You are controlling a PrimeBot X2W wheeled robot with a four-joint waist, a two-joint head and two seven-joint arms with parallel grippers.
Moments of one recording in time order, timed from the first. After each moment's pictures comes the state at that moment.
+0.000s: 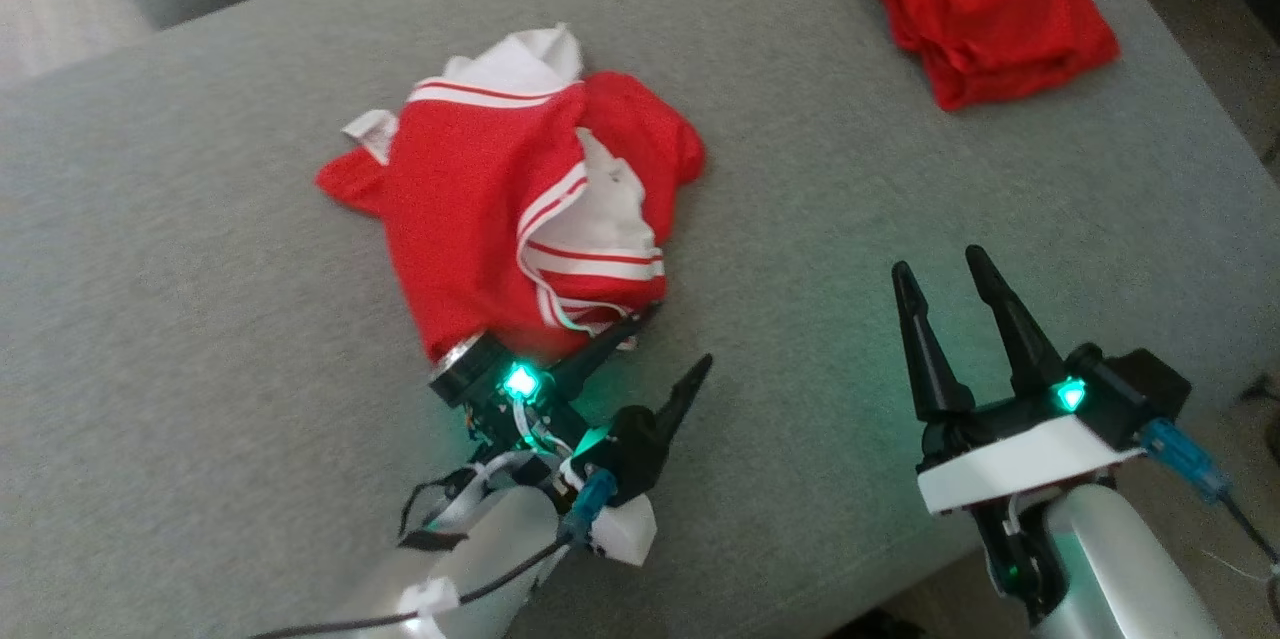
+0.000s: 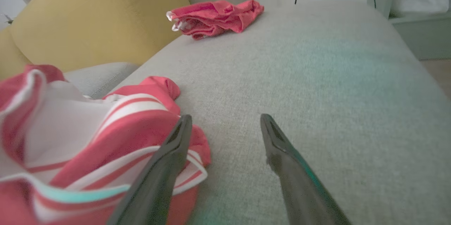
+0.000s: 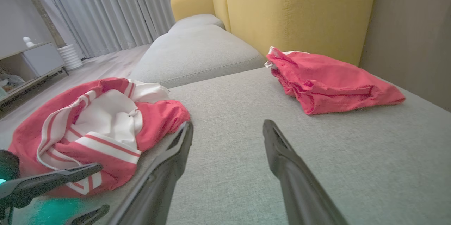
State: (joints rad) left arm -0.50 0.05 -0.77 0.66 0.14 0.05 -0.24; right arm -0.15 -0.14 0.25 0.24 0.33 0.13 -0.26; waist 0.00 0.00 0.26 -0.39
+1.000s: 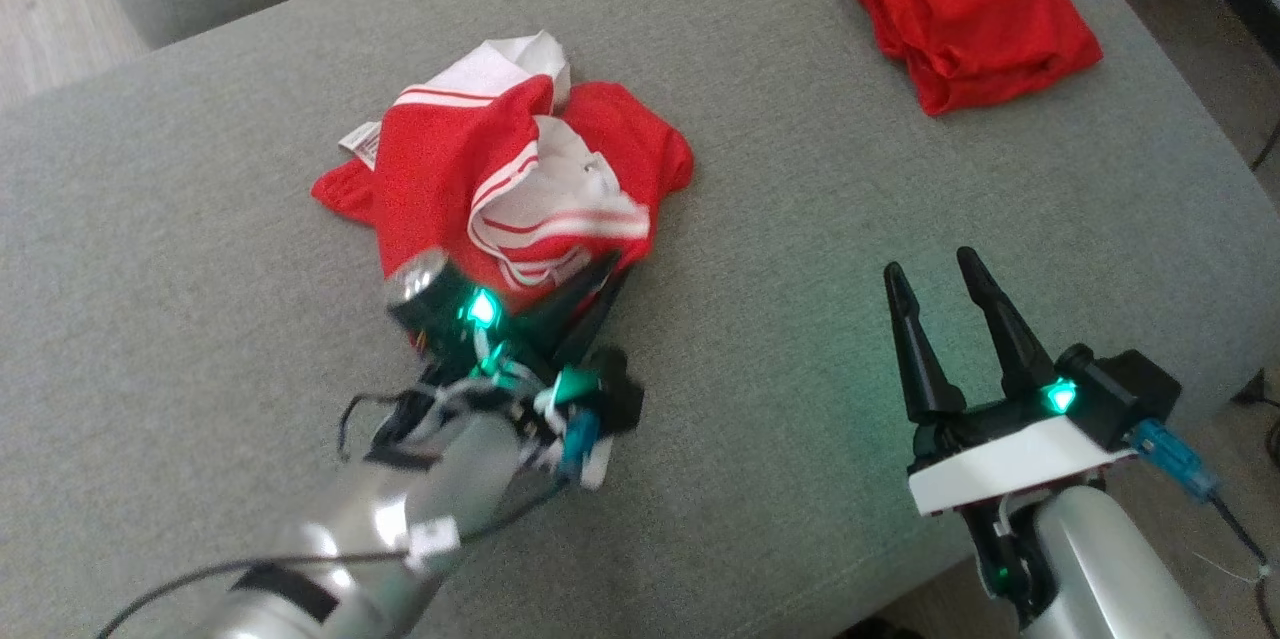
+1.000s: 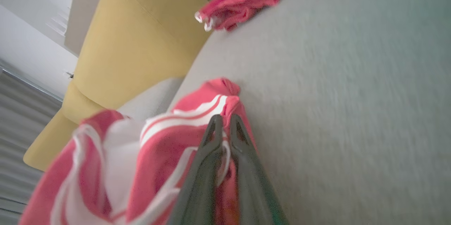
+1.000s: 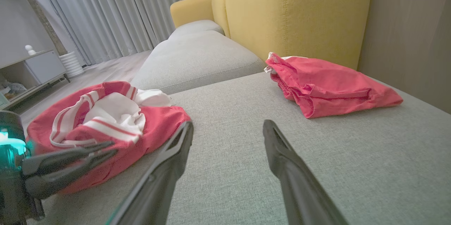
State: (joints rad) left arm -0.68 0.10 -0.88 0.86 0.26 0.23 -0.22; right arm -0.15 -0.12 0.25 0.25 0.33 0.13 -0.26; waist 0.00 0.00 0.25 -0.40
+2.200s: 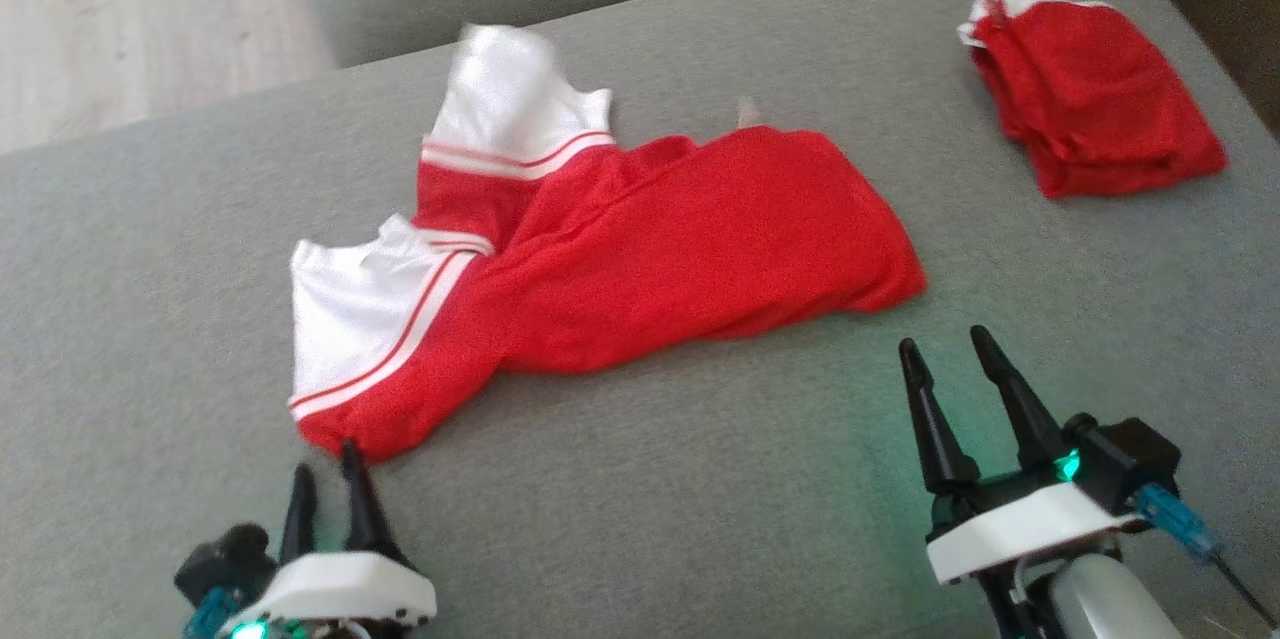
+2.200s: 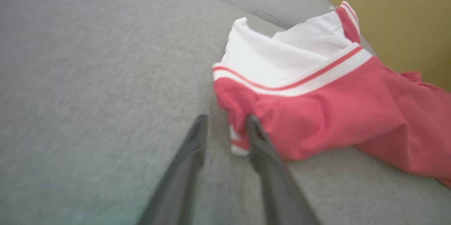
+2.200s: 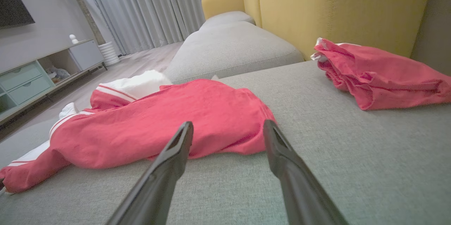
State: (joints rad) left arm -0.06 0.07 -0.20 0.46 -0.67 0.12 -0.23; right arm -0.04 -0.13 0.23 0.27 0.31 0.13 -0.26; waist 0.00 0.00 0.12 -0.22
